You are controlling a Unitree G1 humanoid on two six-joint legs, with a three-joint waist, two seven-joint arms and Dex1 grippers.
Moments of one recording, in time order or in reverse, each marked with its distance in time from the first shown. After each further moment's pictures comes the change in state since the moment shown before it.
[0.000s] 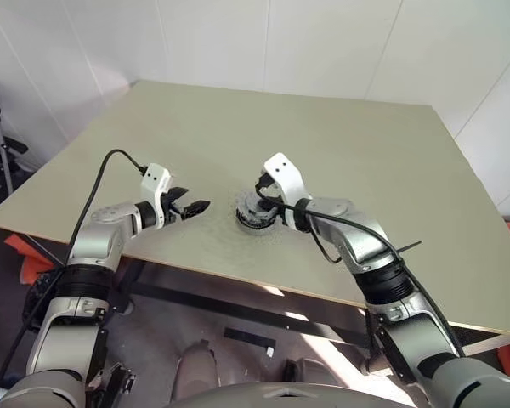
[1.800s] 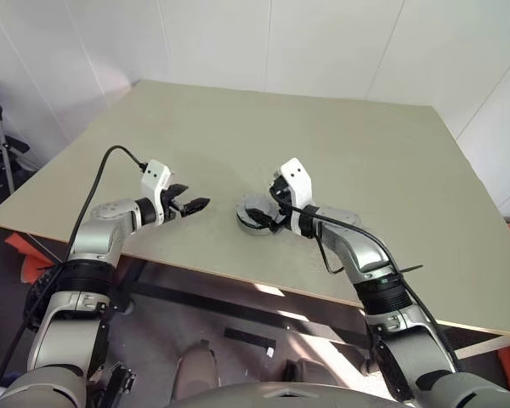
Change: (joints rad) left arm -0.032 -0.002 -0.002 0.040 0.015 -0.021 -0.025; right arm 0.094 0.043 -0.124 0.133 0.061 -0.325 0.089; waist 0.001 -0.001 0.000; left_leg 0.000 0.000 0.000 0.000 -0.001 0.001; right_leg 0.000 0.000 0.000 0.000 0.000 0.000
